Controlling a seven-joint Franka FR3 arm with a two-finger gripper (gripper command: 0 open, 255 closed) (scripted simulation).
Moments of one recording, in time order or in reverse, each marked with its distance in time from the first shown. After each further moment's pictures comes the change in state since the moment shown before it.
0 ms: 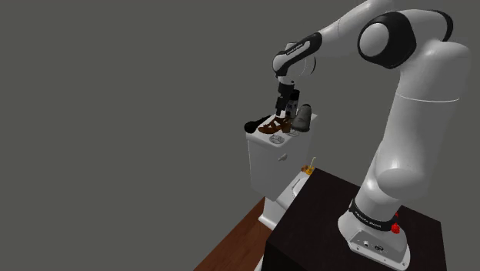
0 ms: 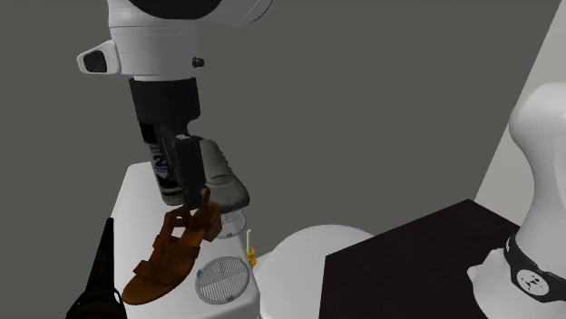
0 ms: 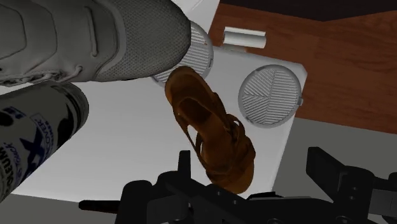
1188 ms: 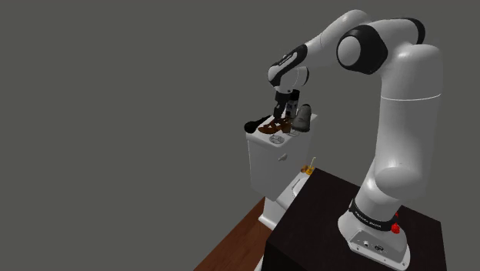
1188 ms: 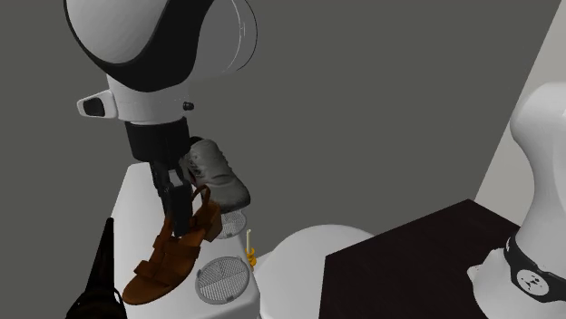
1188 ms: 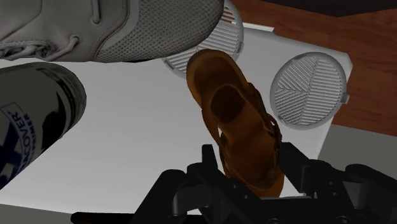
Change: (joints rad) arm -0.045 0.151 0.026 0.038 0.118 0.084 -0.116
